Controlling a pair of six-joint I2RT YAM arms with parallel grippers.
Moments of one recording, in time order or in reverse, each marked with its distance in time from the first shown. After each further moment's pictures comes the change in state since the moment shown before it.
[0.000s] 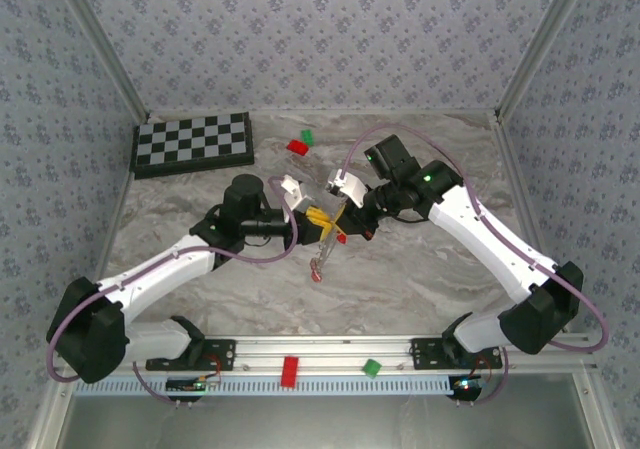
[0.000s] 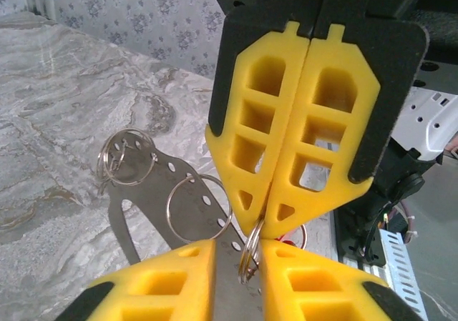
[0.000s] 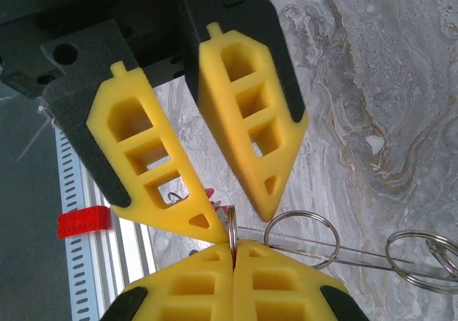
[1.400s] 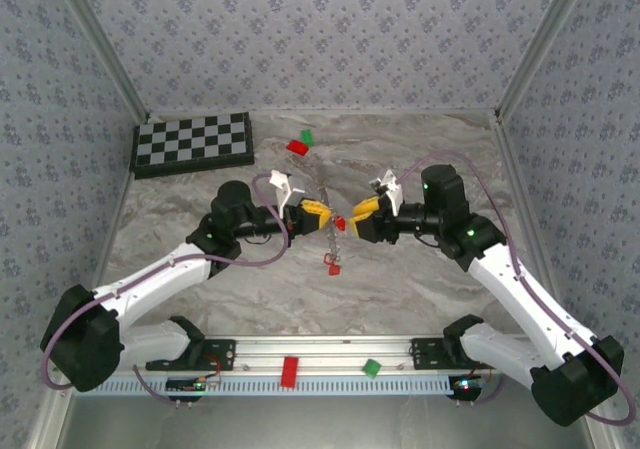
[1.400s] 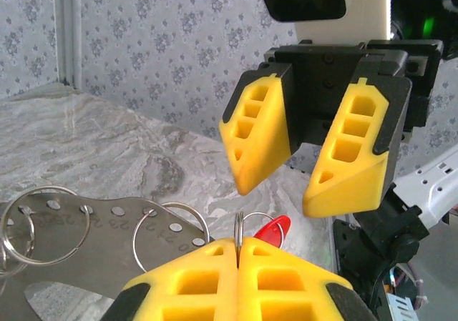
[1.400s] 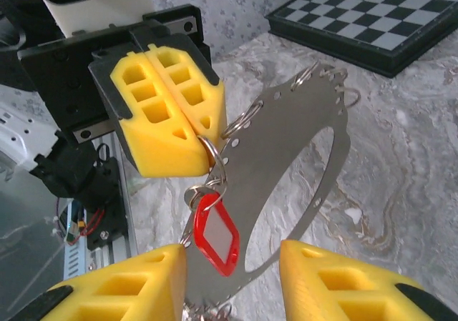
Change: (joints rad) left arm -0.008 -0.055 -0.075 0.284 -0.070 -0.160; right arm -0.171 -0.409 -0.507 0.637 -0.175 0.354
